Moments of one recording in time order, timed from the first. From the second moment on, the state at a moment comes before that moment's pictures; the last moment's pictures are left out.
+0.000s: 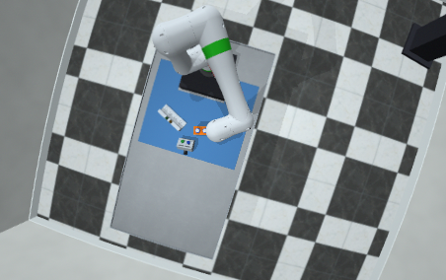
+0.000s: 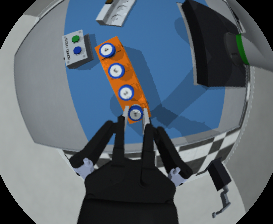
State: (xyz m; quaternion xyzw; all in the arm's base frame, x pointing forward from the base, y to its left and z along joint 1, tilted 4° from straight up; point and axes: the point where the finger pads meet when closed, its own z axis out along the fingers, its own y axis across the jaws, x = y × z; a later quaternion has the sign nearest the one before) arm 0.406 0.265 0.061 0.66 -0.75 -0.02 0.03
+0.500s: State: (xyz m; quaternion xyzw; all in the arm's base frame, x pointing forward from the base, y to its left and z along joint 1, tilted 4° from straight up) arm 0.405 0.265 0.061 0.71 -0.70 -0.01 0.03
